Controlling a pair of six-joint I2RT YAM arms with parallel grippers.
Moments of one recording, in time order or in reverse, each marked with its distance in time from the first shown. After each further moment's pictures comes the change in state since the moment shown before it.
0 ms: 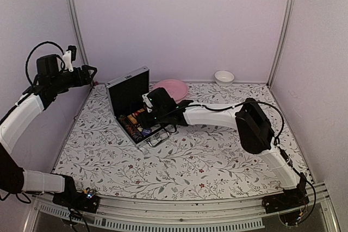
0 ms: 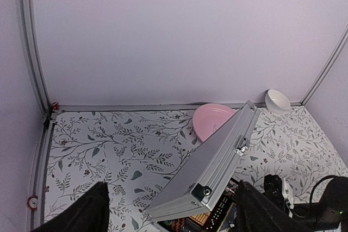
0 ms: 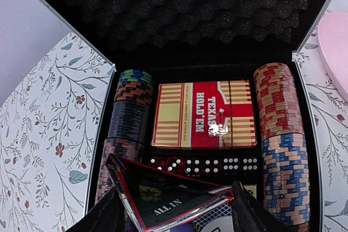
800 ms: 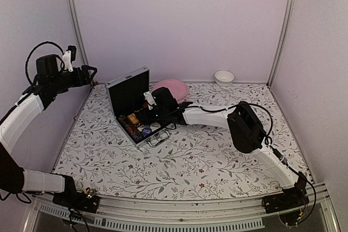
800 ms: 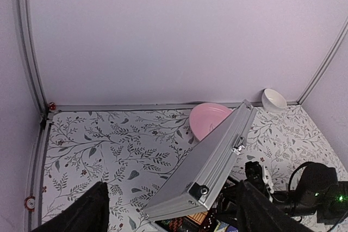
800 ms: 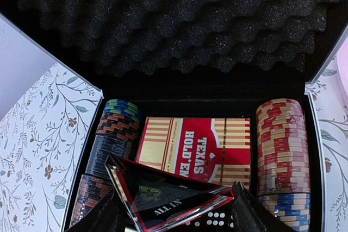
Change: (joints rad) left arm 0.009 0.001 0.000 0.000 0.028 -0.002; right arm -0.064 0.151 0.127 0.126 -0.146 -0.038
